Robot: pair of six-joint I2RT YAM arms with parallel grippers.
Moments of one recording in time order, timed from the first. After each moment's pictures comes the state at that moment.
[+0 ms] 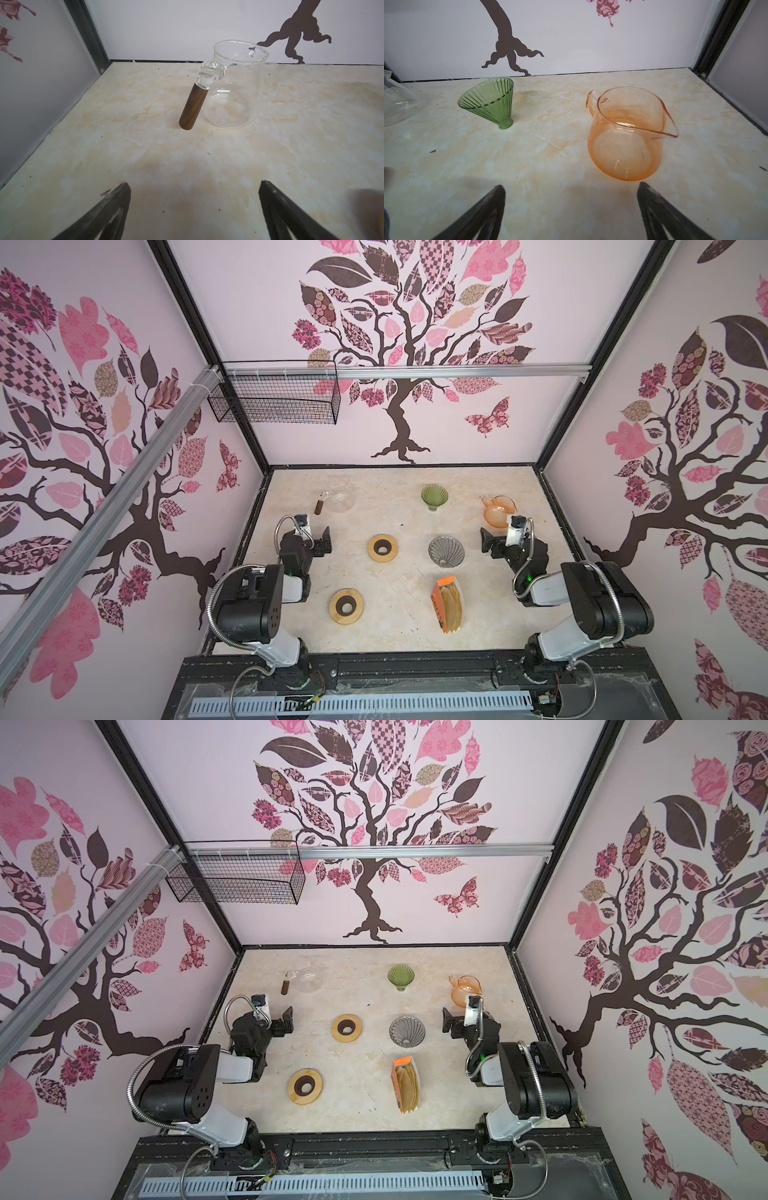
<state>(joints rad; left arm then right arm) 0.04 1.58 0.34 0.95 0.05 0.00 -0.01 1.57 0.25 1.11 -0.17 0.07</state>
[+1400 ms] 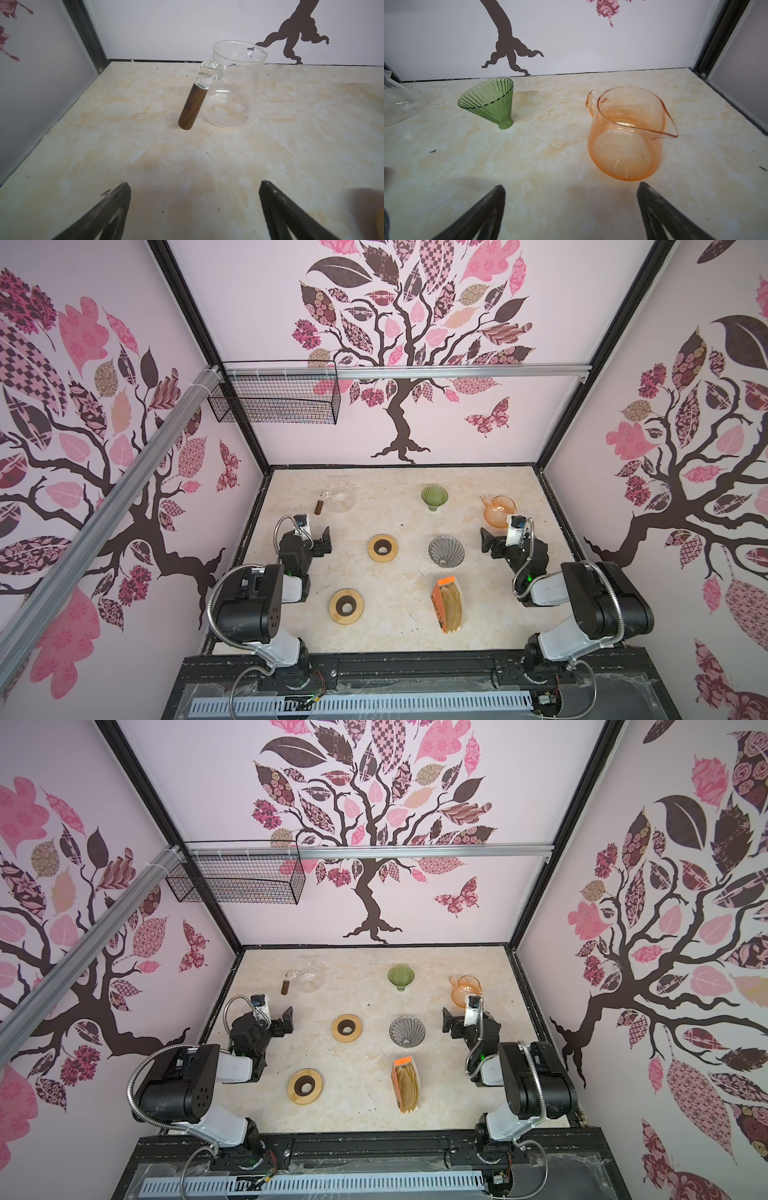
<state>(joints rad) 0.06 1.58 0.34 0.95 0.07 -0.01 -0.01 1.57 0.25 1.11 -0.17 0.07</state>
